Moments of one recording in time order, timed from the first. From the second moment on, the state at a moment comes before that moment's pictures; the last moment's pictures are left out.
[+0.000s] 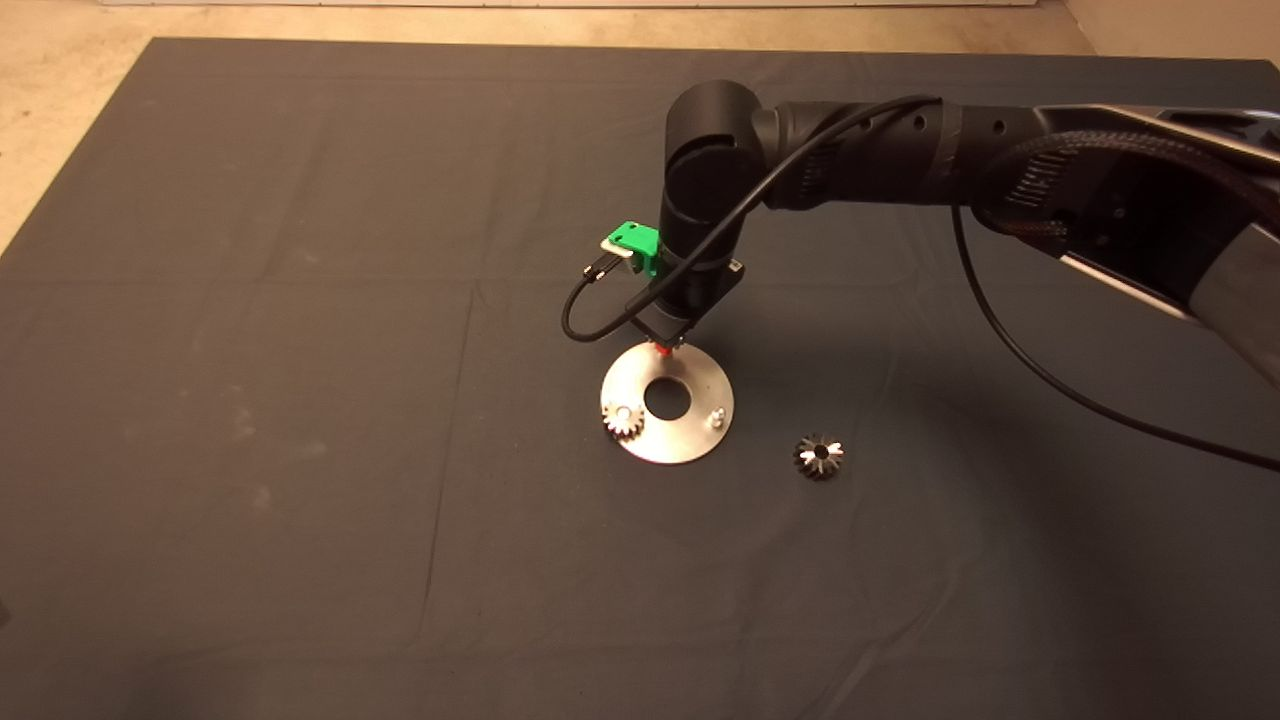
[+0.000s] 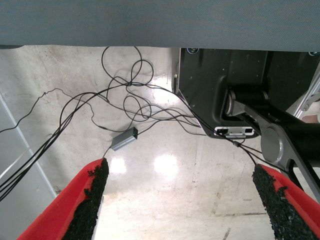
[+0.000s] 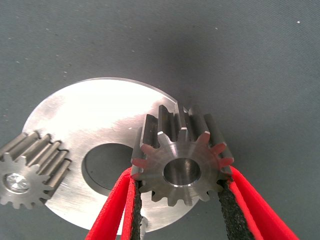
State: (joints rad) left arm -0.49 1.35 -0.34 0.00 1.52 -1.03; right arm 0.40 3.00 -1.55 -0.29 -1.51 0.70
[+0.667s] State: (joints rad) left arm -0.49 1.35 -0.34 0.00 1.52 -1.03; right arm 0.39 3.00 -1.55 -0.28 -1.48 0.70
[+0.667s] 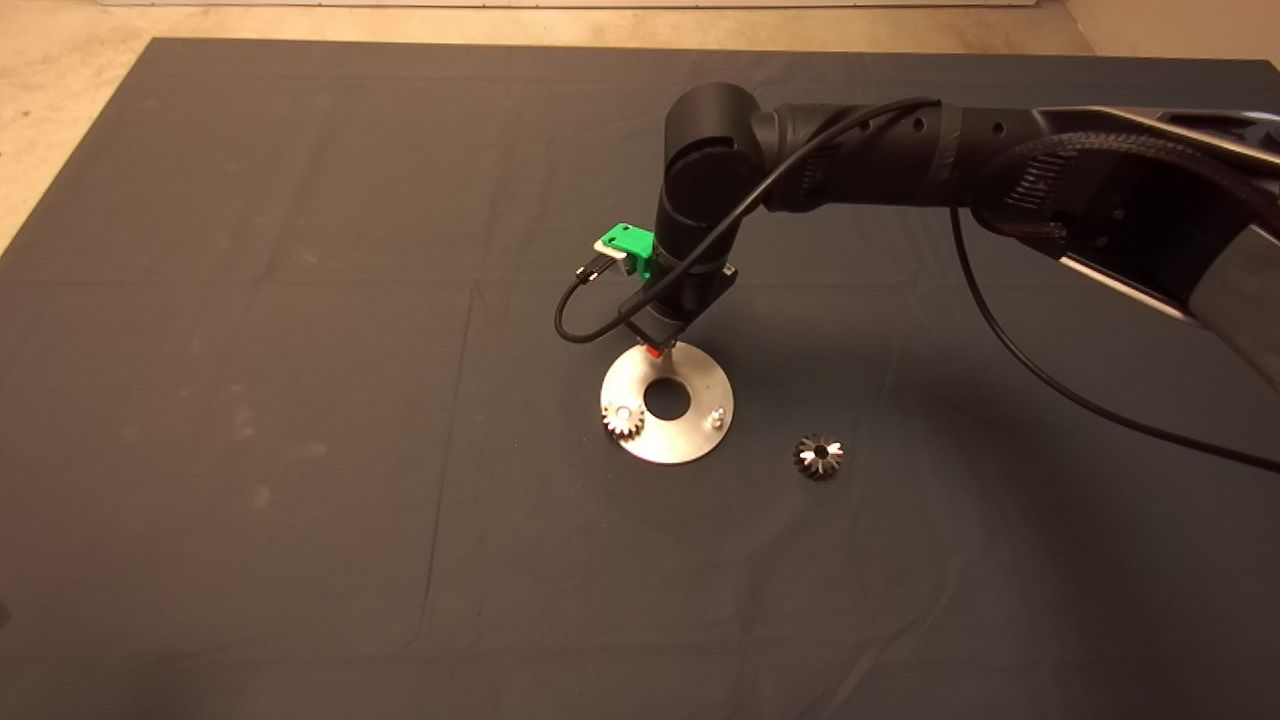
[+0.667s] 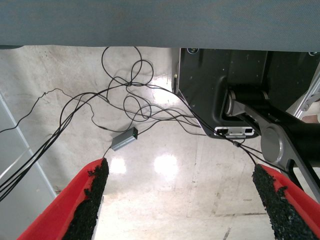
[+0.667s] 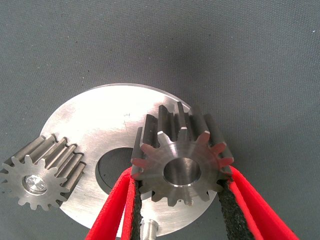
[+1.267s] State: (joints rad) left arm -0.49 1.35 -0.34 0.00 1.52 -1.03; right arm 0.39 3.00 -1.55 -0.28 -1.52 0.70
